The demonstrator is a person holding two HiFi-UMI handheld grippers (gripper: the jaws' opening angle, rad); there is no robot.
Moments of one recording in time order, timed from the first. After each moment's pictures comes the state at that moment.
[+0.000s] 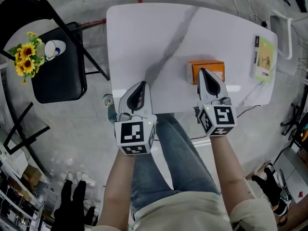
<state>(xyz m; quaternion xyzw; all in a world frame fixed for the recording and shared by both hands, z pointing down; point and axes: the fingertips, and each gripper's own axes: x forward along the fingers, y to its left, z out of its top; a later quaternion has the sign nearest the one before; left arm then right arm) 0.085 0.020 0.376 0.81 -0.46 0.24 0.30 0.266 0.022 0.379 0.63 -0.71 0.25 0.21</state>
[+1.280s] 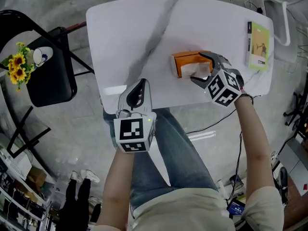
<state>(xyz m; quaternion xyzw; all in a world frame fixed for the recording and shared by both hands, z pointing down) 0.151 0.043 0.387 0.81 -0.42 0.27 0.30 0.324 0.069 0.474 0.21 -0.80 0.13 0.55</state>
